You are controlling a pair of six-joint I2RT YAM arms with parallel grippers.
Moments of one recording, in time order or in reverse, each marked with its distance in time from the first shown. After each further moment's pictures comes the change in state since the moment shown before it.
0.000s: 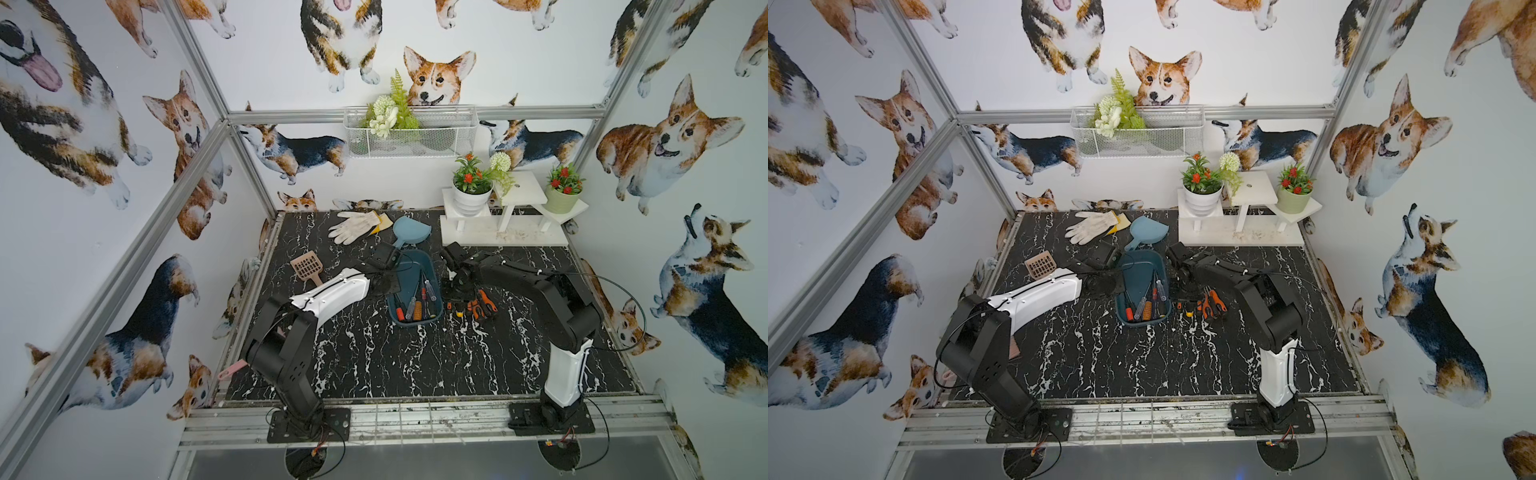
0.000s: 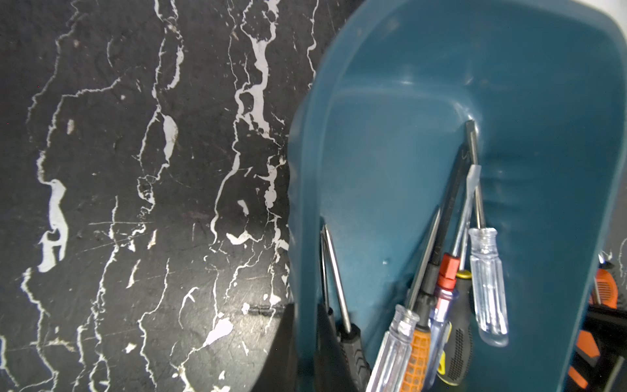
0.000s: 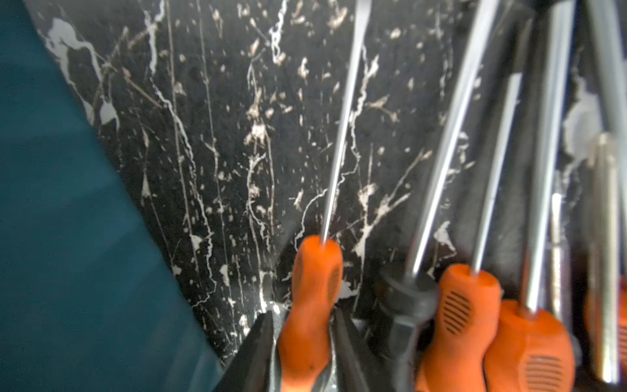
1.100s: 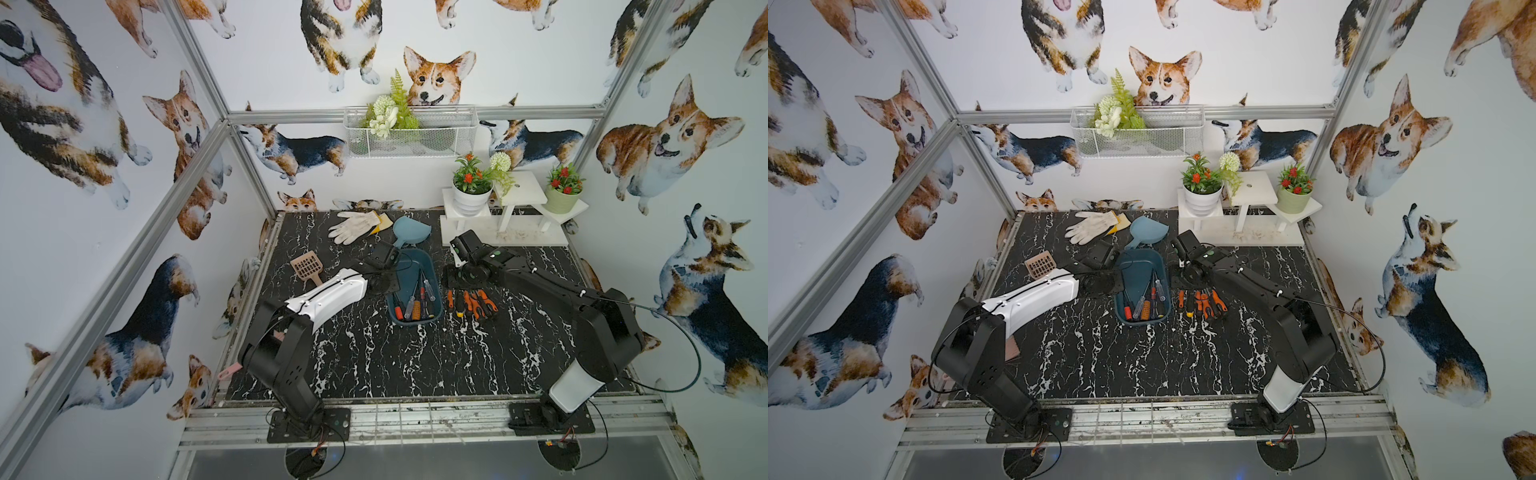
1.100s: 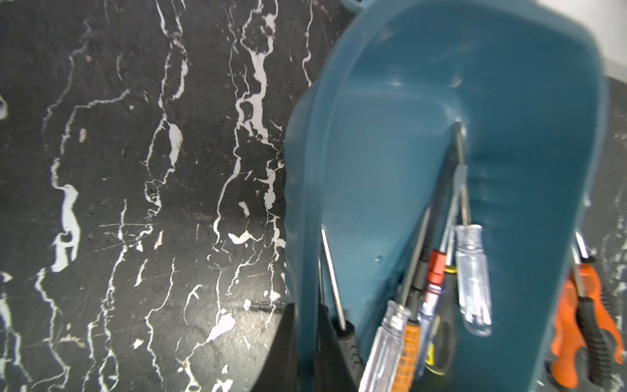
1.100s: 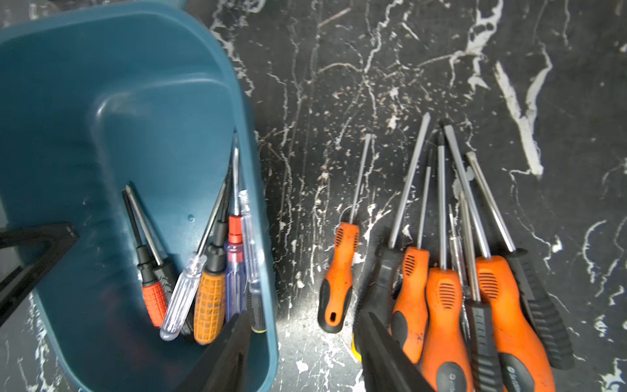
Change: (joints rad) left arm 0.006 -0.045 0.000 -0.002 -0.007 0.017; right arm 0.027 -0.271 -0.021 0.020 0.019 -0.066
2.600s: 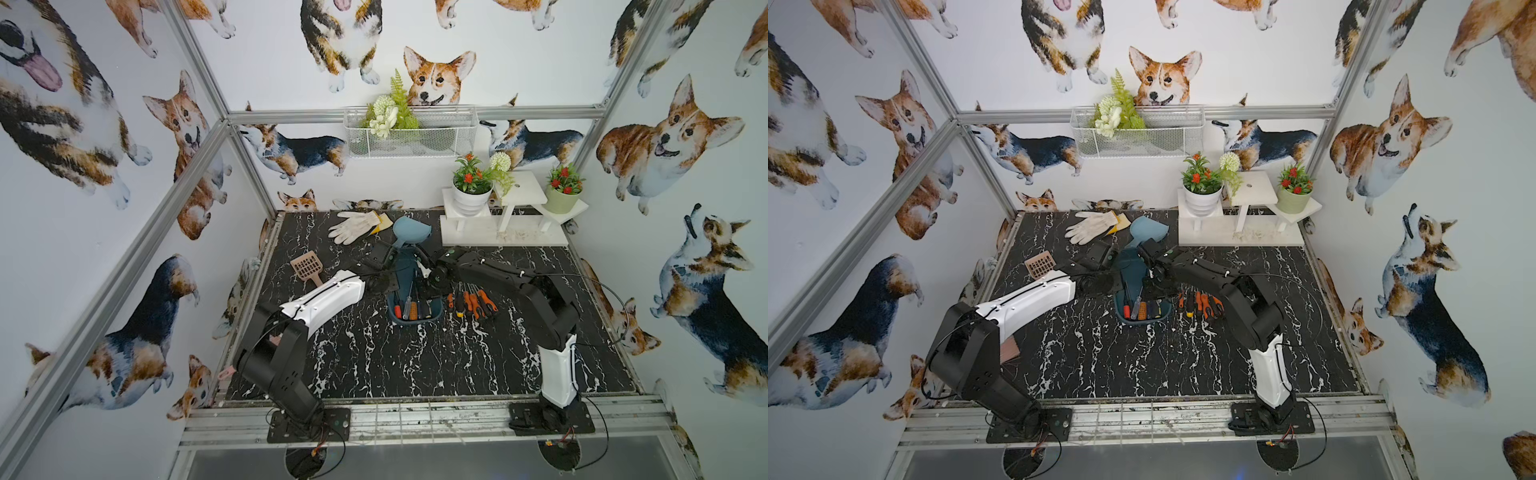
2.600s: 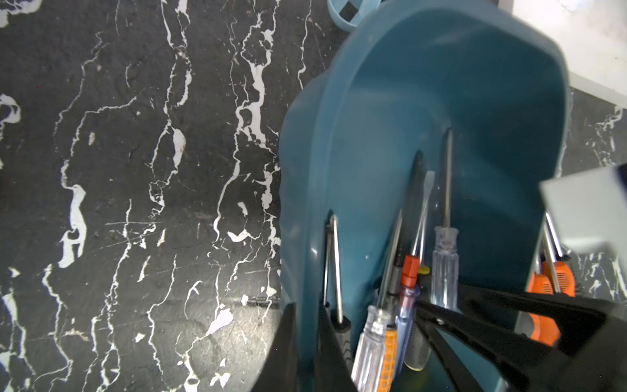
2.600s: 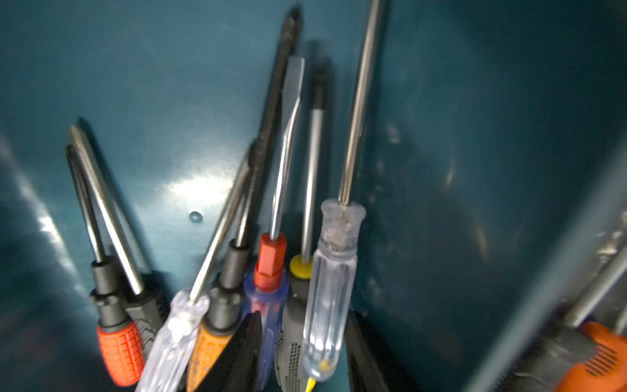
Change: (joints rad) left arm -0.002 -0.023 -0.013 0.005 0.005 -0.017; right arm 0.122 0.372 0.262 -0.116 -0.013 -0.042
